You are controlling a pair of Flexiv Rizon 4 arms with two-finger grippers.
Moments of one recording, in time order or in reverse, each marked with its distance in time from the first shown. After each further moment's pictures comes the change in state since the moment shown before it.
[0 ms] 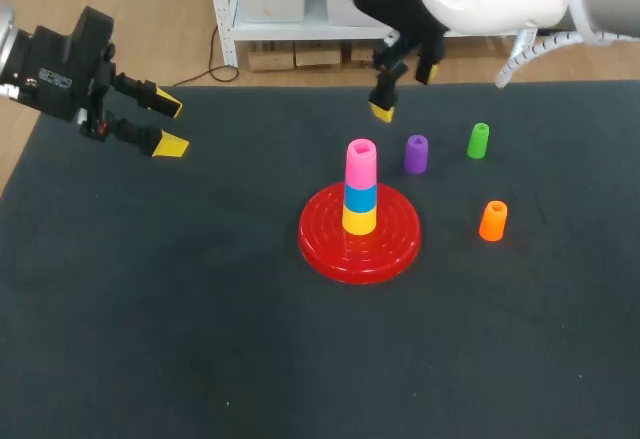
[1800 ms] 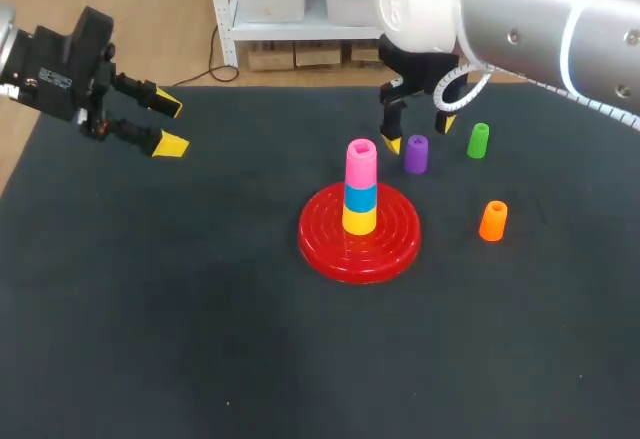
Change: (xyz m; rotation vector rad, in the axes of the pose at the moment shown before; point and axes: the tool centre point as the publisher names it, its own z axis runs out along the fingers) left arm 0.000 0.000 0.000 0.000 0.000 0.000; right arm -0.008 -0.072 0.135 -0.078 0.195 0.304
